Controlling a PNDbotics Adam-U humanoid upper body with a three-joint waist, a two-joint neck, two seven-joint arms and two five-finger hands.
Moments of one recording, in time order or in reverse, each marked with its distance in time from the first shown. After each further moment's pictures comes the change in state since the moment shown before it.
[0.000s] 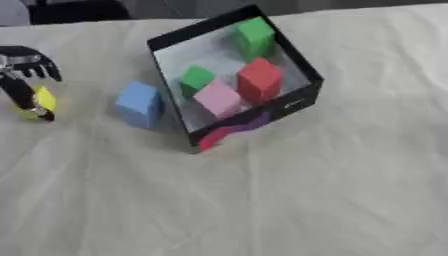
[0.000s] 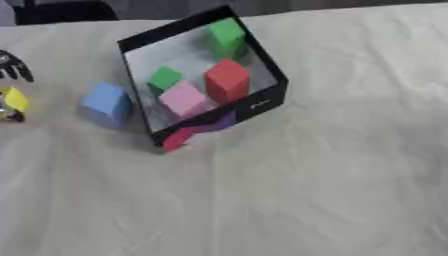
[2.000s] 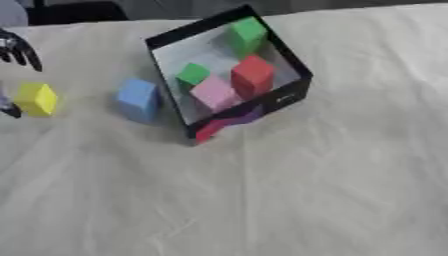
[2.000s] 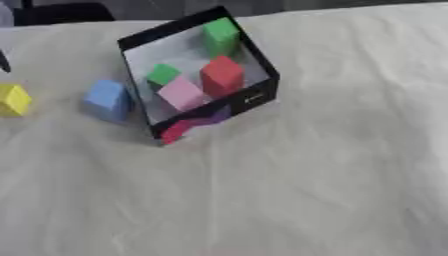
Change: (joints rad) left arm 0.078 0.084 -0.110 -0.205 0.170 -0.052 -0.114; right arm -0.004 -0.010 0.000 -0.009 -0.017 0.007 -0.020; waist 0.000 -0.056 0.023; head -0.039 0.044
